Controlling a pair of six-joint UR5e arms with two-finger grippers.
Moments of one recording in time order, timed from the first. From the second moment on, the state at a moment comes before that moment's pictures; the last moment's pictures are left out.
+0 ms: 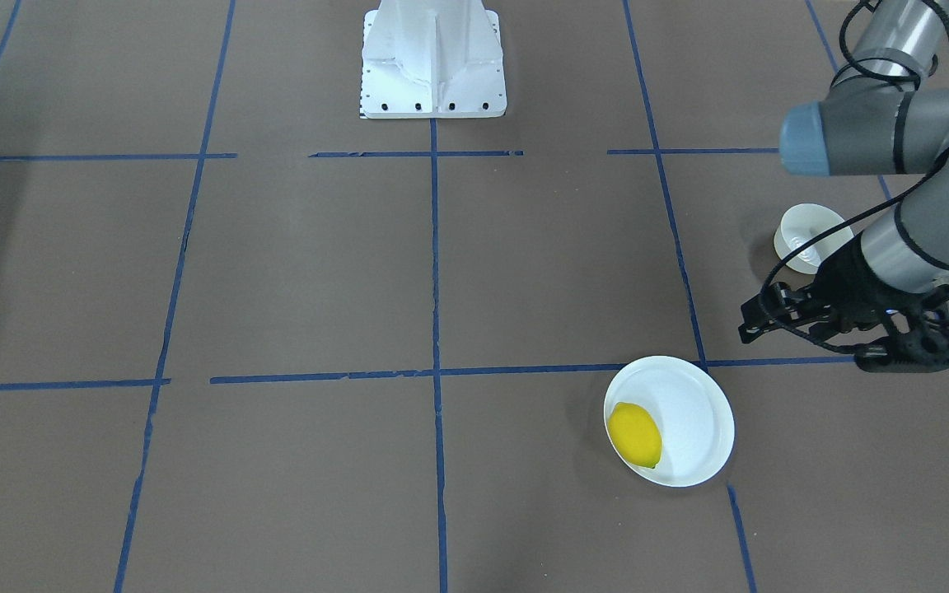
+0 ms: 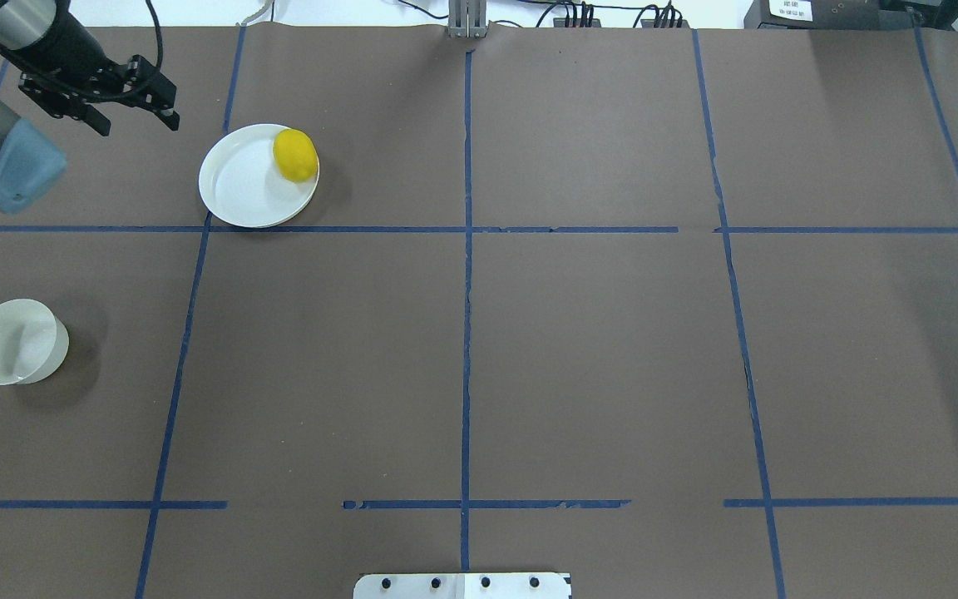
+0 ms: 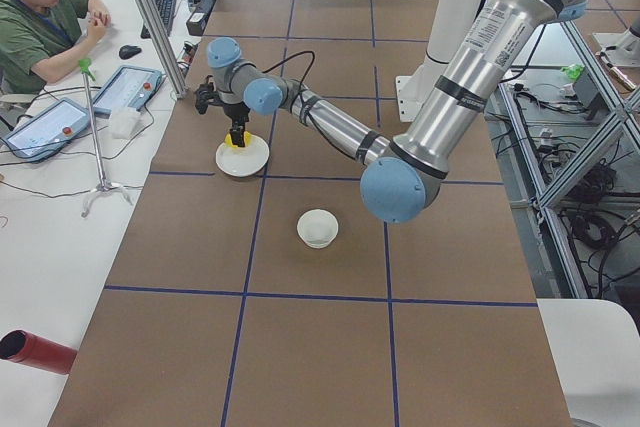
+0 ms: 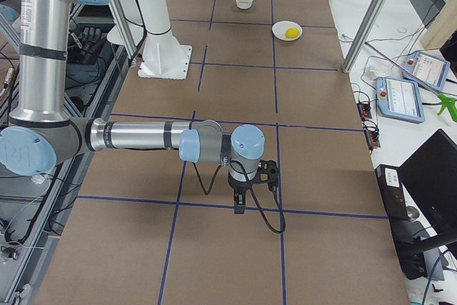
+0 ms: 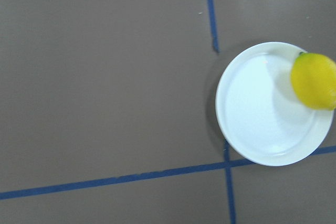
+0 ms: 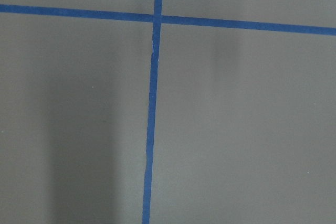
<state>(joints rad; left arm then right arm) -1.09 -2.12 -1.53 -1.67 -2.30 -0.79 1.54 -1.71 1.75 -1.64 2.28 -0.05</state>
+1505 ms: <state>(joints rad) -0.88 -2.40 -0.97 -2.06 -2.02 -1.26 1.54 -1.71 1.75 -1.64 2.28 -0.05</state>
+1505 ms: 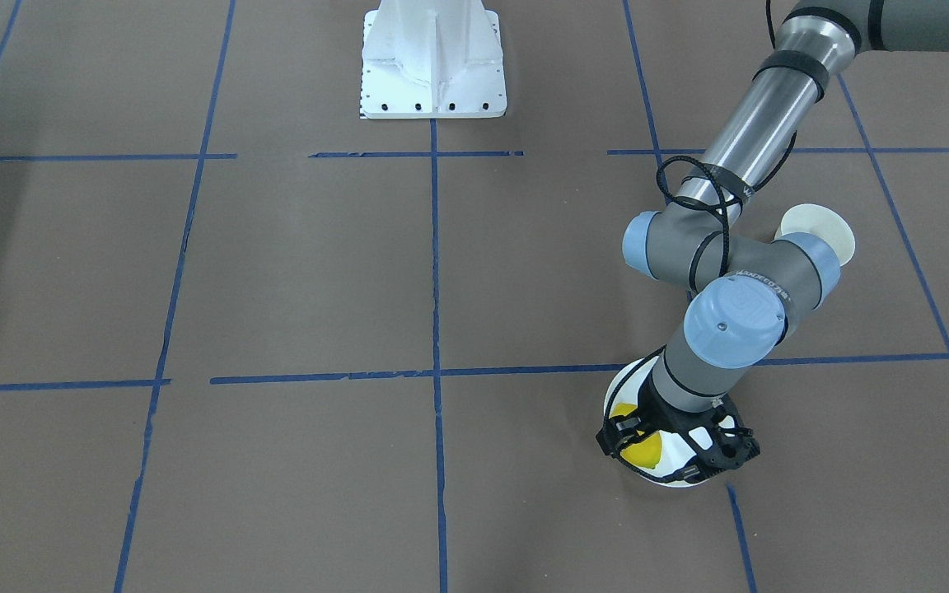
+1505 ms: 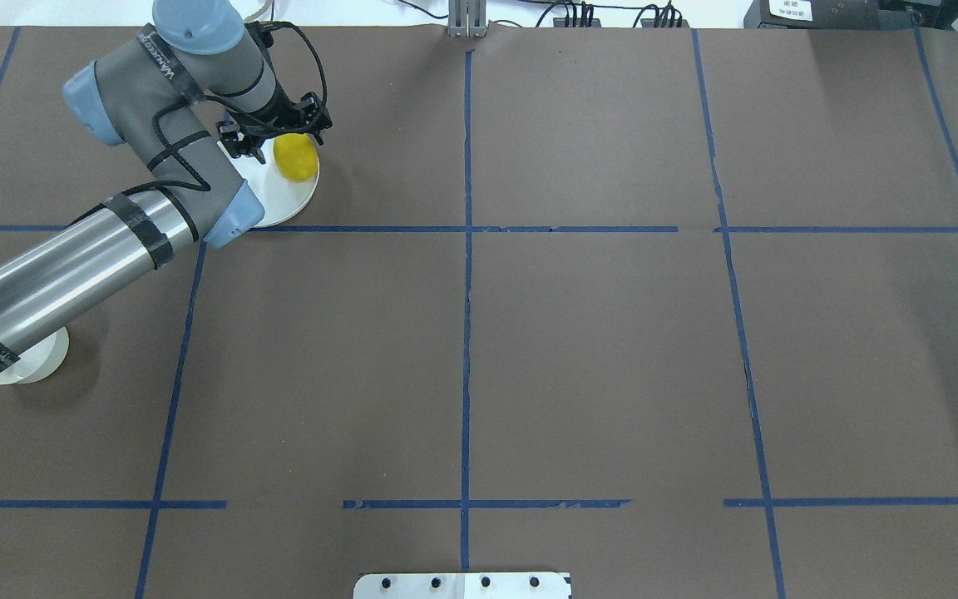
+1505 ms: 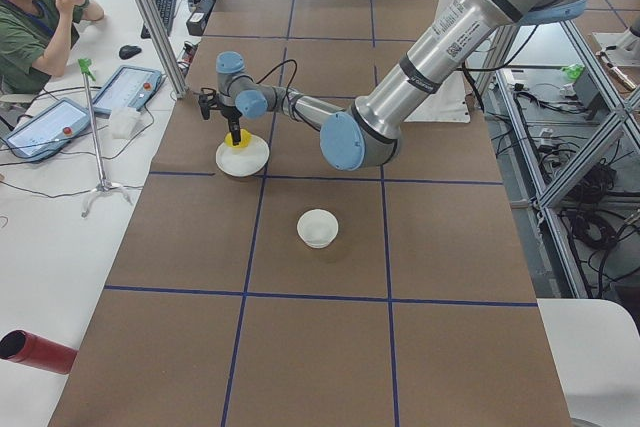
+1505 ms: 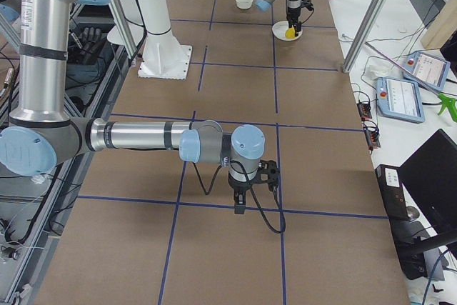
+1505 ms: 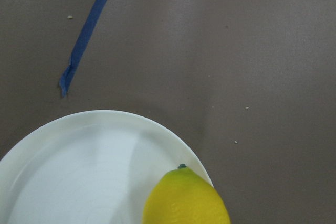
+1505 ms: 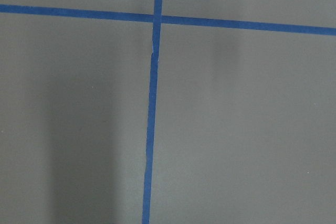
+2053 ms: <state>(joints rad) -0.88 -2.40 -0.96 -2.07 -2.07 -1.26 1.54 -1.71 1.75 -1.64 2.28 -0.05</state>
